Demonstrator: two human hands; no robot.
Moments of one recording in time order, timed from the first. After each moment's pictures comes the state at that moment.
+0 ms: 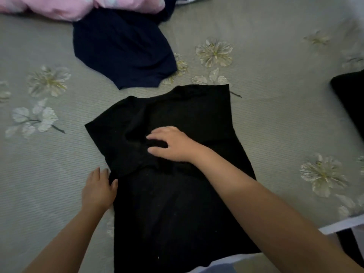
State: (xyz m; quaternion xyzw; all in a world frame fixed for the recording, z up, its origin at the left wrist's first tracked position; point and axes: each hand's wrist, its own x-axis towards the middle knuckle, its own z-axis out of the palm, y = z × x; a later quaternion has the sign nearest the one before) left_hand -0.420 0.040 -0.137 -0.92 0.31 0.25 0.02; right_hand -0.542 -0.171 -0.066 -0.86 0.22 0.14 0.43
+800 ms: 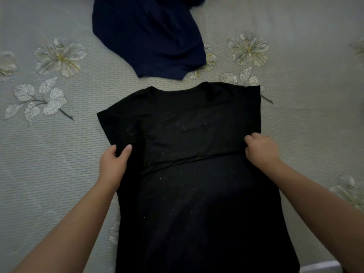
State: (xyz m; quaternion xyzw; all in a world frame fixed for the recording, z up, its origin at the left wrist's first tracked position) left_hand -0.387 -0.005 -0.162 -0.84 0.02 0.31 -0.44; right_hand -0.634 -0.247 -0.149 -0.90 0.39 0.20 0.04
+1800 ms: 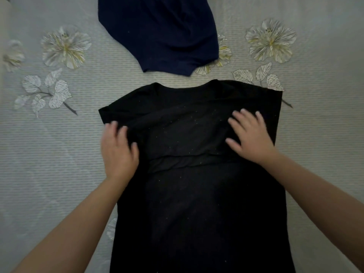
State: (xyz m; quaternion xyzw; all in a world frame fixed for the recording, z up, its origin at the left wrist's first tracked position) left_hand -0.394 -0.033 -0.166 -0.94 0.30 0.05 -0.14; right_hand -0.595 -0.279 -0.169 -0.98 0.21 0.05 0.04
